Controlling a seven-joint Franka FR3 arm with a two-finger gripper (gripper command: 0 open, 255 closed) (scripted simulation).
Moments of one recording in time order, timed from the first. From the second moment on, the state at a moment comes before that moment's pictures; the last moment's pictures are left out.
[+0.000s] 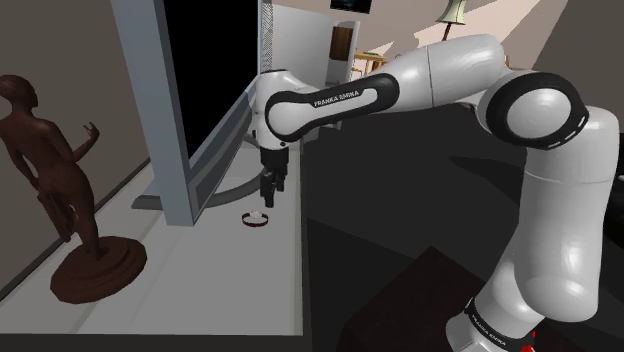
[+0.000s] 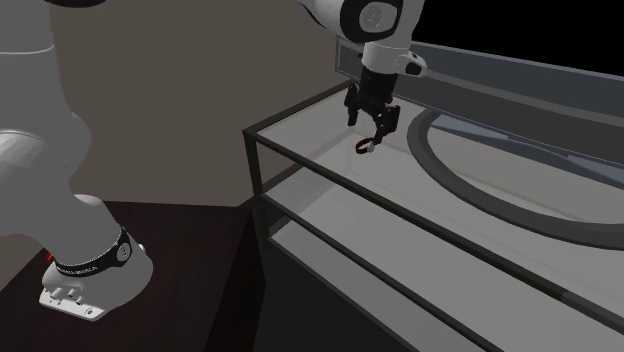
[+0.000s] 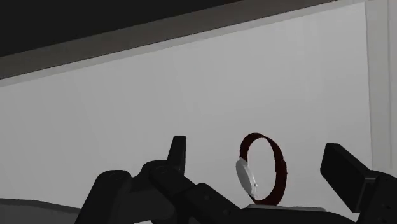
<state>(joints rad) 0.26 0.35 0.22 -1.68 -0.01 1.92 -0.19</state>
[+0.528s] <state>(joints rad) 0.28 0.45 0.23 -1.62 -0.02 1.96 -0.19</state>
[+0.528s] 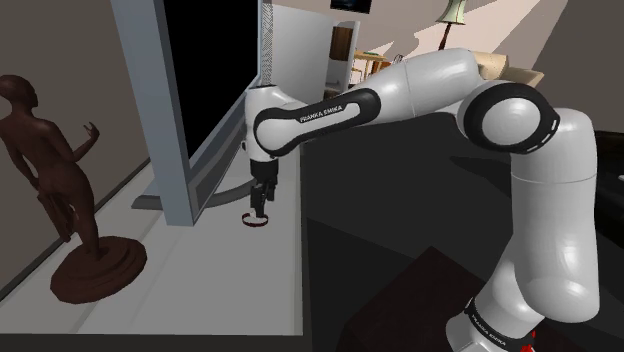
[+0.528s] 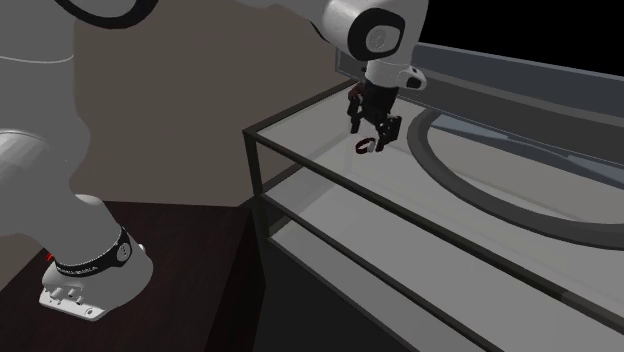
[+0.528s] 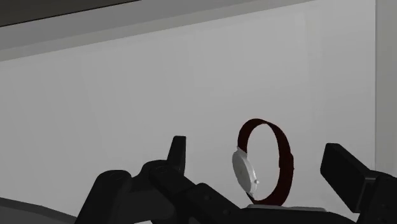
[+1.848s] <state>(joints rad) 0.28 0.43 0.23 -1.59 -0.02 1.92 -0.19</state>
